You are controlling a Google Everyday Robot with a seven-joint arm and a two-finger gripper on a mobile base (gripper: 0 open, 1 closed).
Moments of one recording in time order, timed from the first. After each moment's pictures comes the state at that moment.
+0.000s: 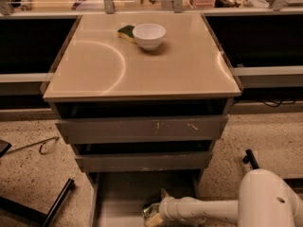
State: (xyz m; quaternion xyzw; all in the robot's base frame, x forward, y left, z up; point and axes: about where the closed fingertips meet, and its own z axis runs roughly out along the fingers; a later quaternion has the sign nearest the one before) arm 0.484 -0.014 0.153 -0.46 0.81 0.20 0.31
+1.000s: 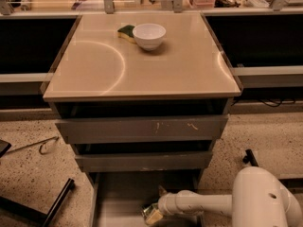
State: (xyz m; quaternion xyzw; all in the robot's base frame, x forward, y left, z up) arm 0.498 -0.009 0.144 -0.50 0.79 0.21 0.30
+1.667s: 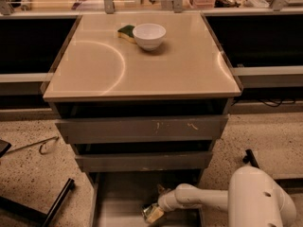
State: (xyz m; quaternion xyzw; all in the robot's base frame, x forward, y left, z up) arm 0.506 -0.009 0.135 -0.53 0.77 0.23 0.27
